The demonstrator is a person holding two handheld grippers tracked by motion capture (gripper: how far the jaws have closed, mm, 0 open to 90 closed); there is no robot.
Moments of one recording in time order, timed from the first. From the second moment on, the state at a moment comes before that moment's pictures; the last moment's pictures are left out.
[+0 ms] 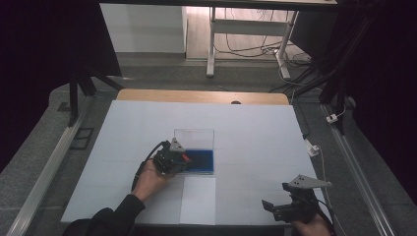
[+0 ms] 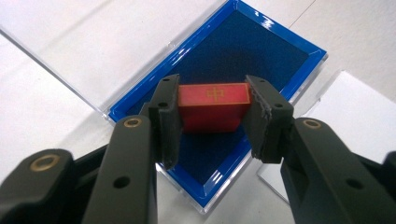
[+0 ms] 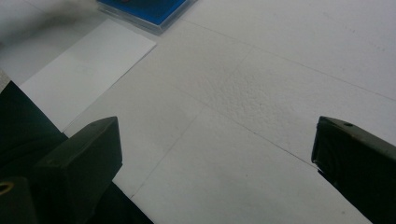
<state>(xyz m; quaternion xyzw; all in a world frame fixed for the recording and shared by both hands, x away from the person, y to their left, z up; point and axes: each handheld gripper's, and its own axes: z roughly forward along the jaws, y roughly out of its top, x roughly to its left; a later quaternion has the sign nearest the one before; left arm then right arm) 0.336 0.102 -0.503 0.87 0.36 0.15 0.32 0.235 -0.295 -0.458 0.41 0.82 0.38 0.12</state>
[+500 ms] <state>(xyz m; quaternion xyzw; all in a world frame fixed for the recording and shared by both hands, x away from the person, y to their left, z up) 0.339 0.108 -0.506 0.85 0.37 0.13 0.34 0.236 -0.294 -0.459 0.40 0.82 0.38 0.12</state>
